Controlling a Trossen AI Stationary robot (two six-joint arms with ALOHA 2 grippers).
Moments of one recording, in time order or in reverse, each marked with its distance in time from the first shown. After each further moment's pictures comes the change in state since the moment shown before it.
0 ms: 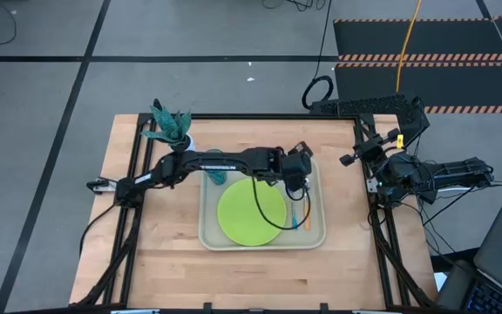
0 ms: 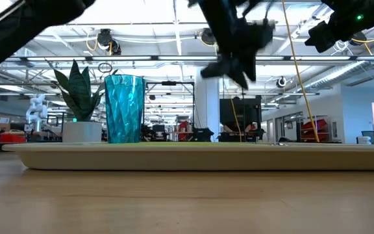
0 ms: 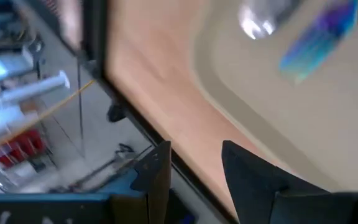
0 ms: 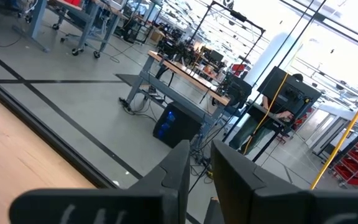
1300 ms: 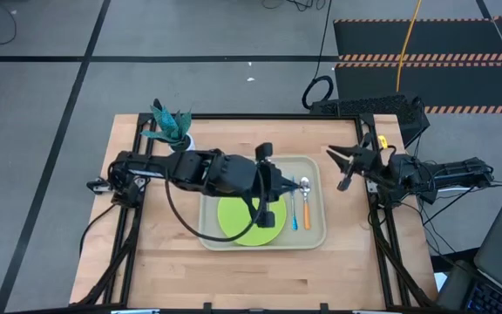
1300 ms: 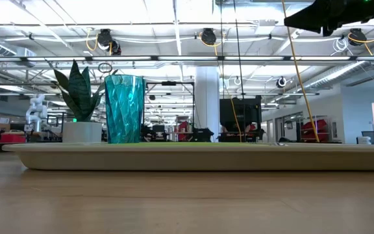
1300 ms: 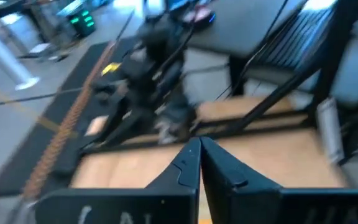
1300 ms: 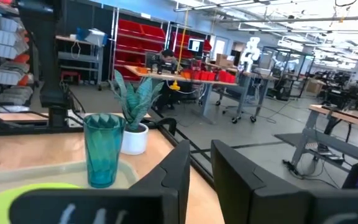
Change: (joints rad) left arm -0.270 -0.435 0.000 0.126 0.192 -1.141; right arm 0.000 -0.002 0.000 0.008 -0.712 0.381
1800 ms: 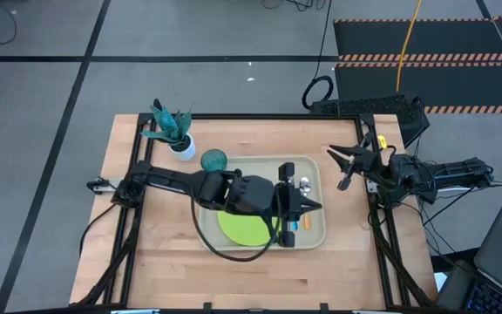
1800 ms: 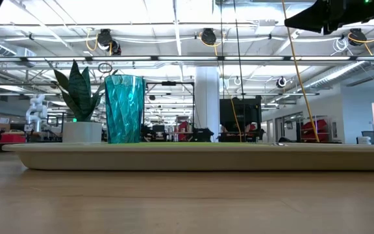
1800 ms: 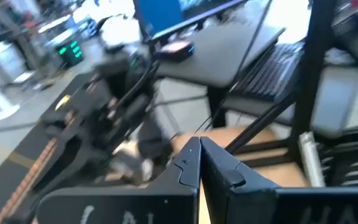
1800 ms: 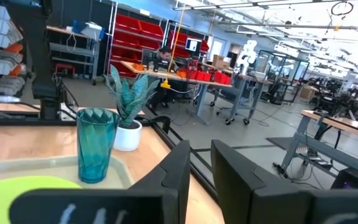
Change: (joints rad) left arm -0.043 0.128 -0.001 0.272 0.037 0.024; right arm 0.000 -0.007 0.000 -0.010 0.009 -0.056
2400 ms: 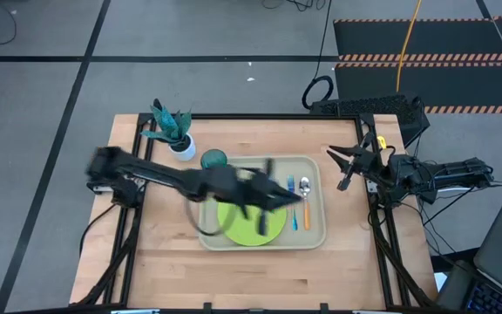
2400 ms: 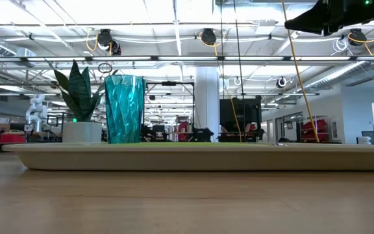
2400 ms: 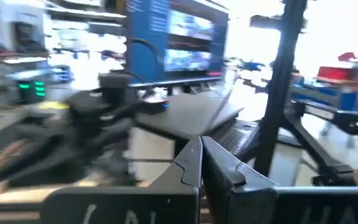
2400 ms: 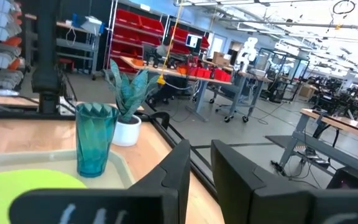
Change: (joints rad) left arm 0.085 -0.321 -0.846 0.853 0.237 -0.183; right arm 0.000 -0.002 0.000 -0.021 0.003 -0.004
